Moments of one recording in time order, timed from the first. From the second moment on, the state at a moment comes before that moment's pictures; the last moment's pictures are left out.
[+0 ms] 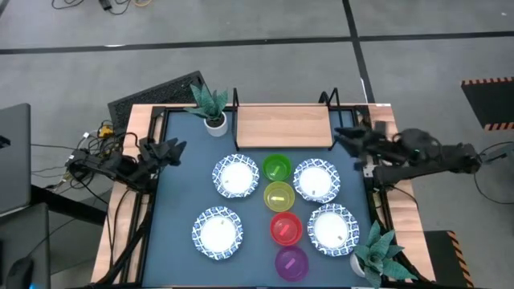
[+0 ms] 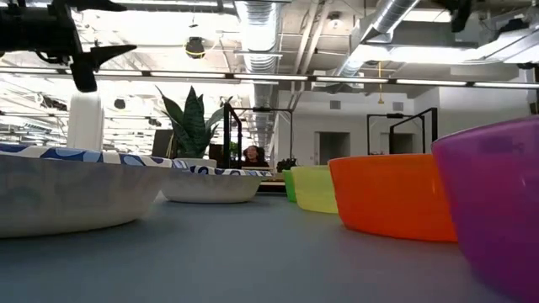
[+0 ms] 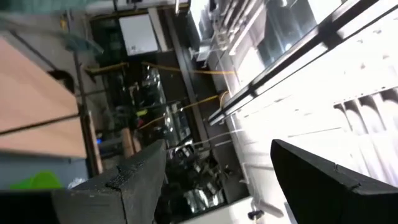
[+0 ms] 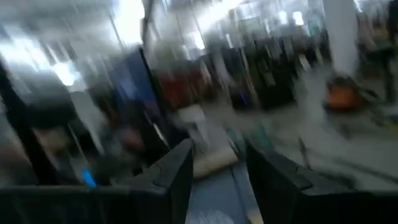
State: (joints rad) left arm -0.28 0.01 0.02 0.58 -0.79 -1.00; right arm 0.09 0.45 0.63 -0.06 0.42 0.21
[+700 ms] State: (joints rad) left arm -0.28 0.30 0.45 0.22 -0.82 -0.71; right arm -0.03 1.16 1.06 -0.74 0.38 0.52
